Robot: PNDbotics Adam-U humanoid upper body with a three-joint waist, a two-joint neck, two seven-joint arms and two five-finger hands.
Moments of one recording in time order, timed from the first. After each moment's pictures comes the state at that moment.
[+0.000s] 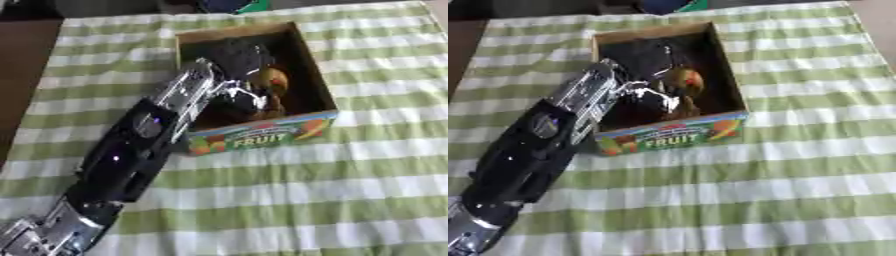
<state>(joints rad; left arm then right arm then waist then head) -1.01 0.15 -0.37 -1.25 -1.42 -0.08 -0.48 -0.60 -0.56 -0.06 -1.98 0.15 0.10 0.00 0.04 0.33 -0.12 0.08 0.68</state>
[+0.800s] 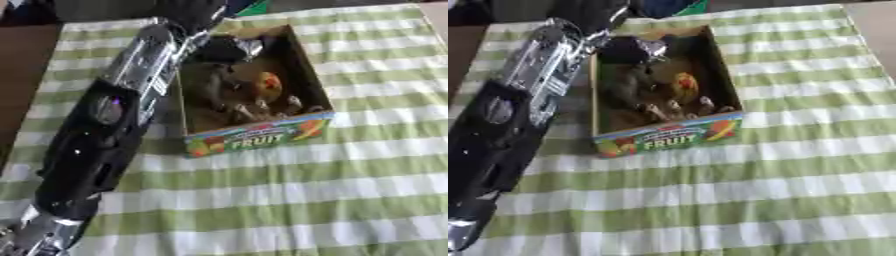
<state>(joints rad) -1.01 0.22 -0.19 -1.51 -1.35 0.13 -0.30 -0.60 -0.56 -0.06 -1.98 0.15 0.09 -0.01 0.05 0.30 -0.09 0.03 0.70</state>
